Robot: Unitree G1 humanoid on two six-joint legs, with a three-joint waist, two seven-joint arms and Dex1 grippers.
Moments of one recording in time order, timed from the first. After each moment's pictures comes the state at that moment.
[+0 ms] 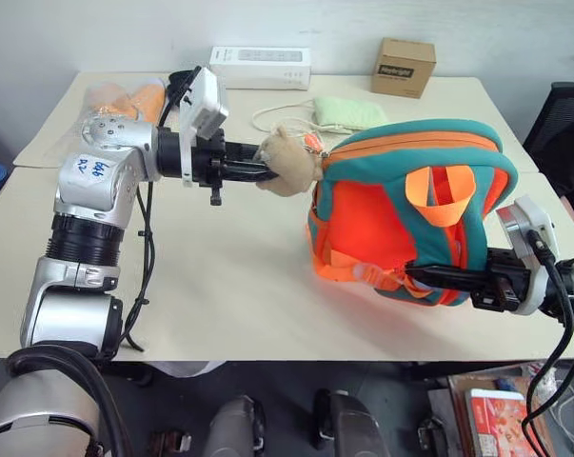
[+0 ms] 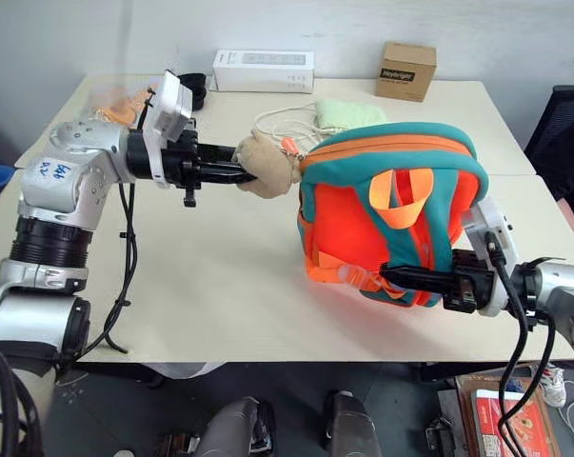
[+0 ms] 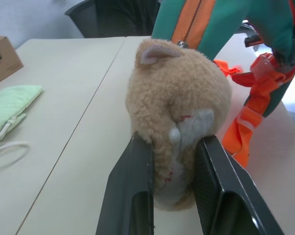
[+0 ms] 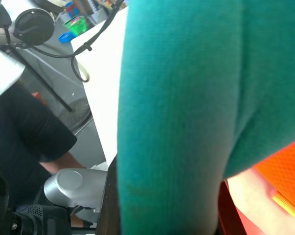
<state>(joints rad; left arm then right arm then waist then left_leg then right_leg) -1.06 0.66 -0.15 0.33 -0.35 0.42 -1.25 -0.18 -0.96 -0.34 -0.31 1.01 0.85 1.10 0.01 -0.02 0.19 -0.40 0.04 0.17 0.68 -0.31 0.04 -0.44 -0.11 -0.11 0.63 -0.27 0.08</state>
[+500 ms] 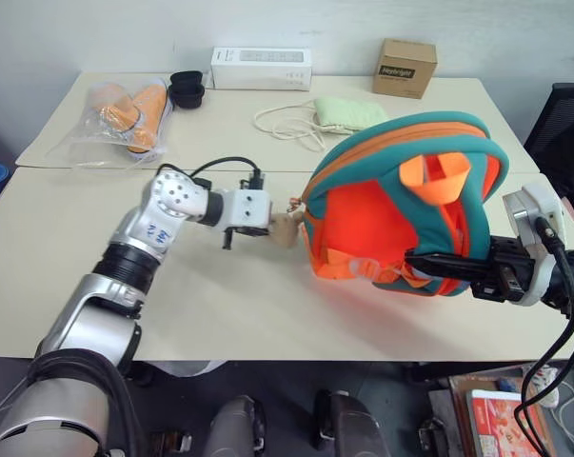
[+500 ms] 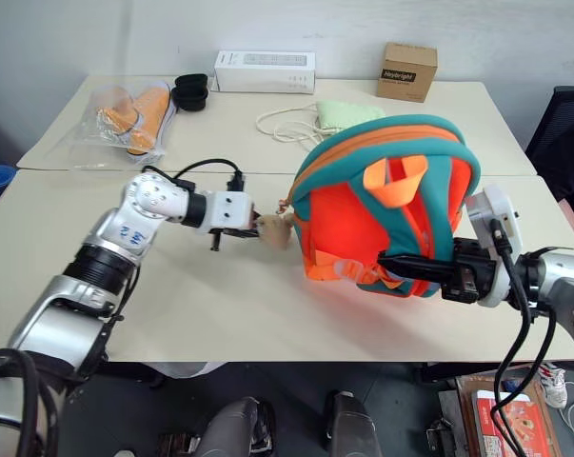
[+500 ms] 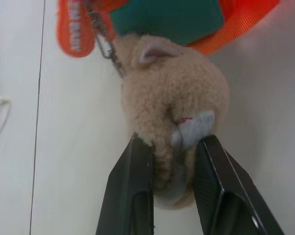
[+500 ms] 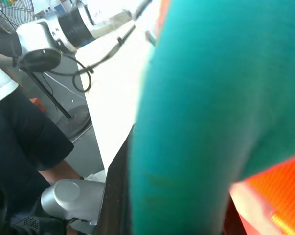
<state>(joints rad) -0.98 0.50 -0.39 0.60 0.13 -0.22 -1.04 -0.26 -0.95 -0.35 -0.33 1.04 0.88 1.06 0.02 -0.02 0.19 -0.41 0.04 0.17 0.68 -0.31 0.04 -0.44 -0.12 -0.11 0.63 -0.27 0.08</state>
